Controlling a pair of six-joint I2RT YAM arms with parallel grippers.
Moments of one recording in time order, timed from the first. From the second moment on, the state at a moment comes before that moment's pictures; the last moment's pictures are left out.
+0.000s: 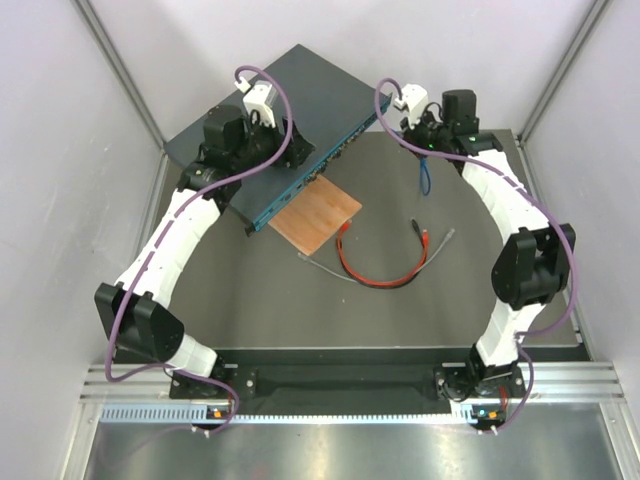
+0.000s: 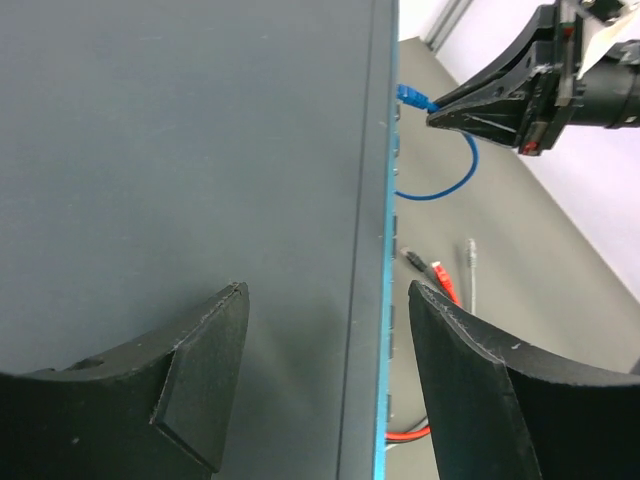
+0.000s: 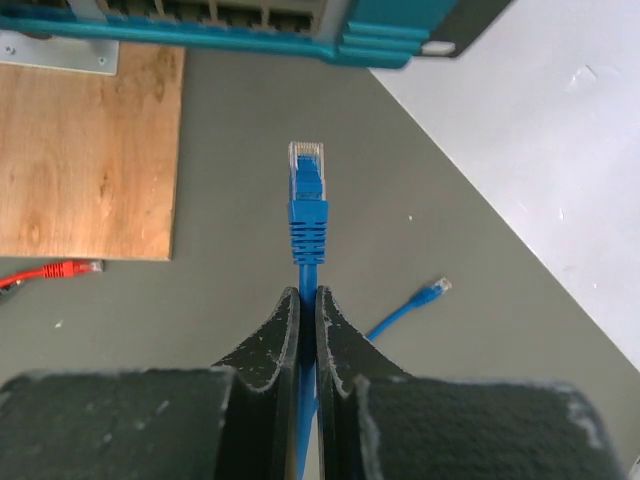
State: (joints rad) left arm -0.34 1.50 1.55 -0.26 0.37 -0.25; right arm 0.21 1.81 1.72 -0.42 -0.41 -0.52
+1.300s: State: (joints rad) left arm -0.33 1.53 1.57 -0.29 0.32 -0.18; right arm 0.29 1.96 2.11 -0.74 -0.25 -0.46
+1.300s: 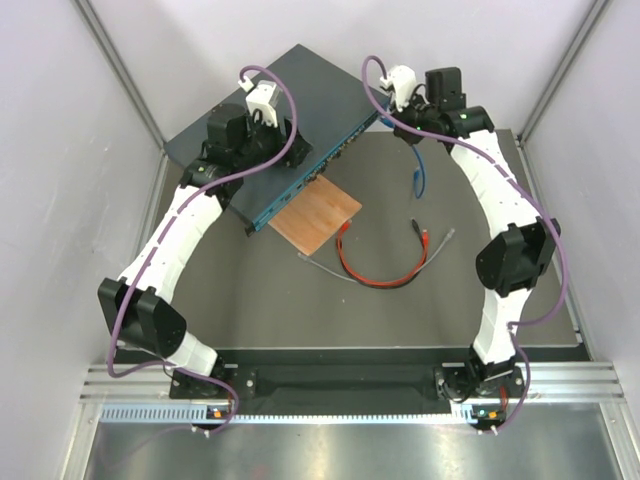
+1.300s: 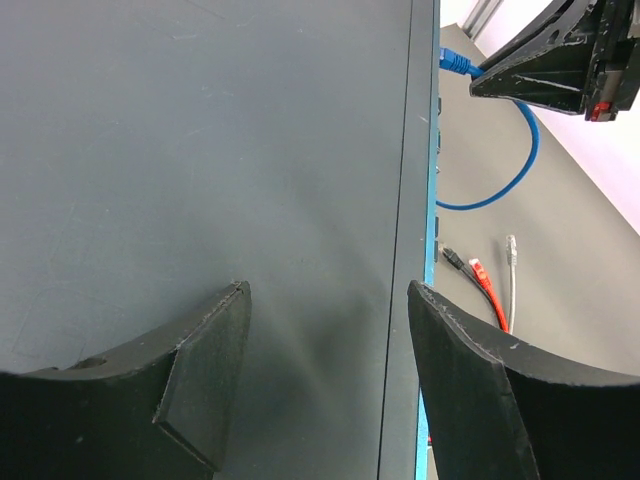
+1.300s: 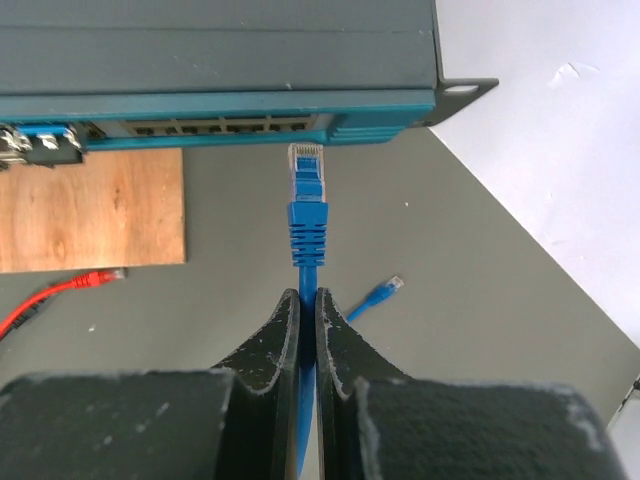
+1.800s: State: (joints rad) left arm -0.33 1.53 1.57 -0.29 0.31 -0.18; right arm 0.33 1.96 2.14 -0.76 -0.18 -0.45
